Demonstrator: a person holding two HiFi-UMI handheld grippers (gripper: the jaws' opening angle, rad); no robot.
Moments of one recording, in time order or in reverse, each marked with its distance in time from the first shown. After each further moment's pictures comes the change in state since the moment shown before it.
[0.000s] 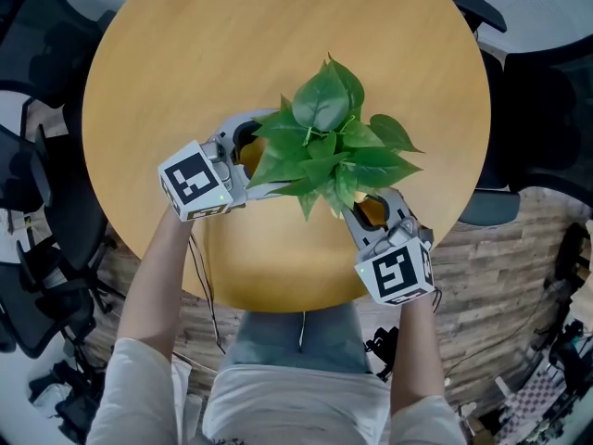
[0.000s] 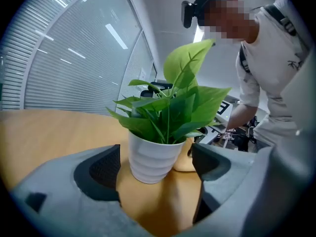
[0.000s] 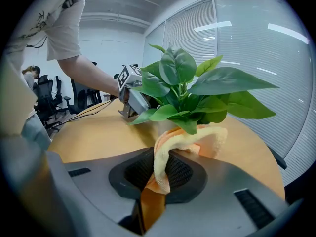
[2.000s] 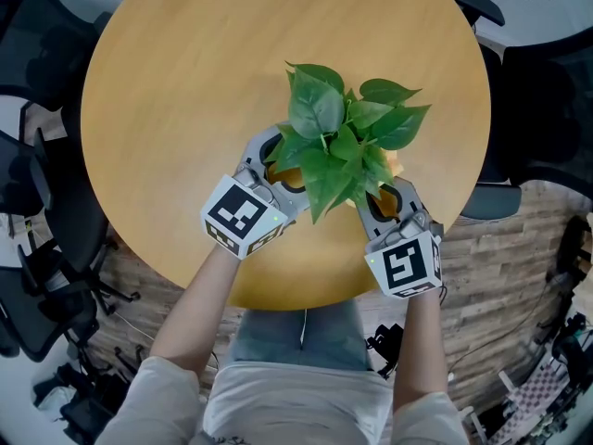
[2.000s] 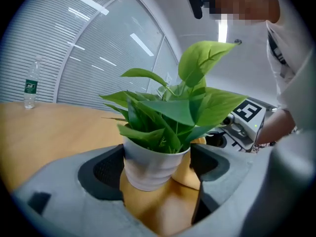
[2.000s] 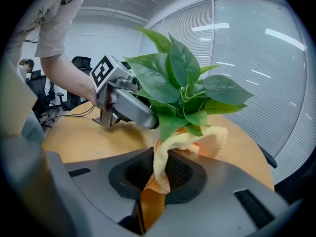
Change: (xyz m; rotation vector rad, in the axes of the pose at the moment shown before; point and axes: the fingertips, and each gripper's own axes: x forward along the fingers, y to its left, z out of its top) left arm 0.028 -0.008 0.003 -0.143 -0.067 0.338; right arm -0.004 -0.012 -0.009 0.006 0.017 -0.074
